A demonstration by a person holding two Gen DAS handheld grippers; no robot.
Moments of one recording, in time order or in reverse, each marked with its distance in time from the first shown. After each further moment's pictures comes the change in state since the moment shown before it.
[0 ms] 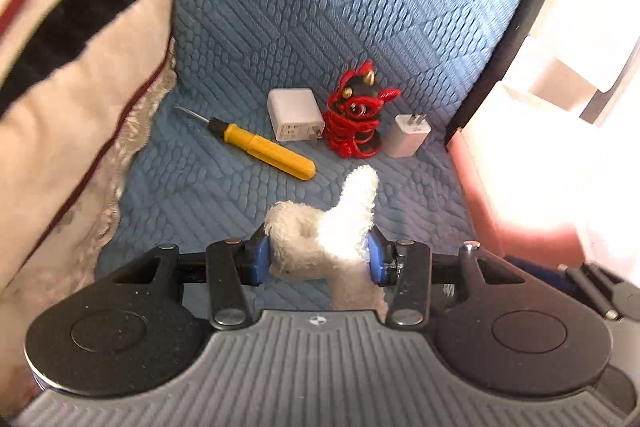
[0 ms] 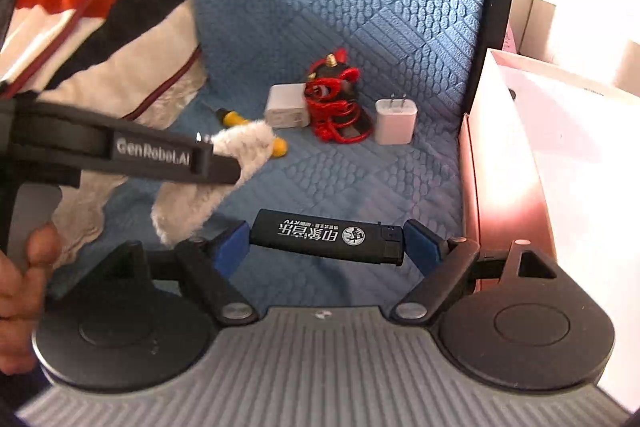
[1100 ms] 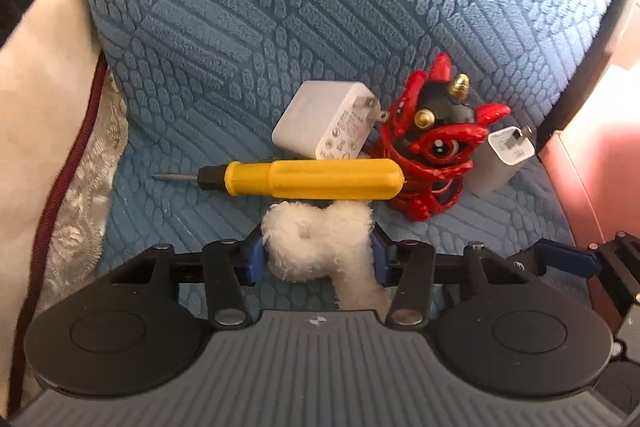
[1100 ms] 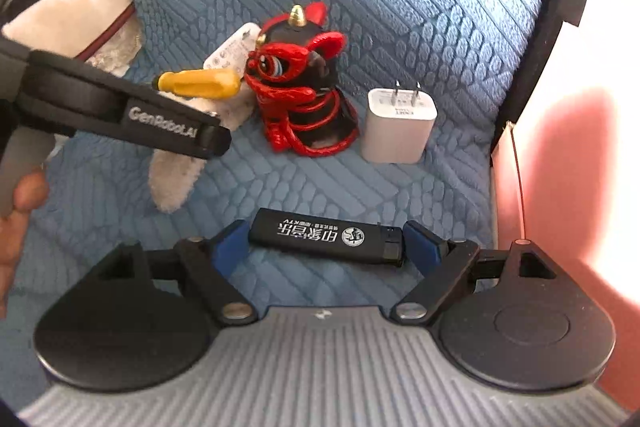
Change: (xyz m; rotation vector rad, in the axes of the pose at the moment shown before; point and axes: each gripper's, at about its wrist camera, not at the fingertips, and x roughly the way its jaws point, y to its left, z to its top) left arm 0.156 -0.010 0.061 0.155 0.089 0.096; right arm 0.121 -0.030 0.031 -0.028 0.088 -0.020
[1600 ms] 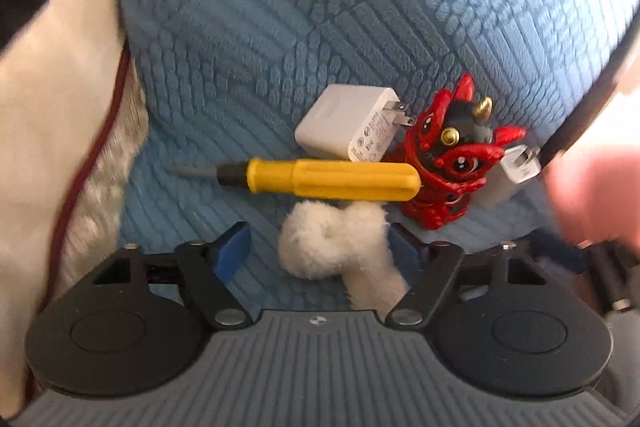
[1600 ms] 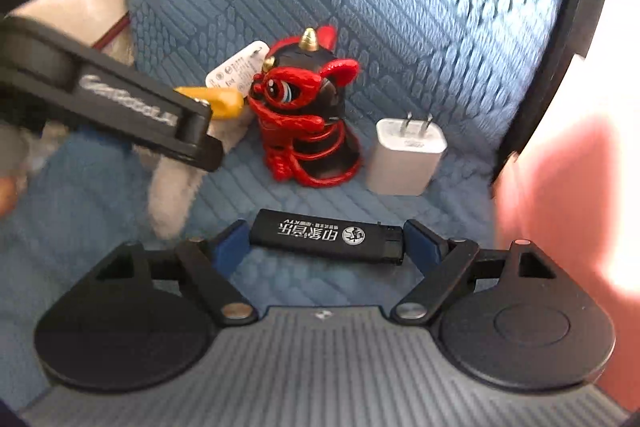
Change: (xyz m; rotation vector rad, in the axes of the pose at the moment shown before) left arm -0.011 0.025 0.002 -0.036 -0.003 0.005; right arm 0.013 0.022 0.007 -0.101 -0.092 -0.089
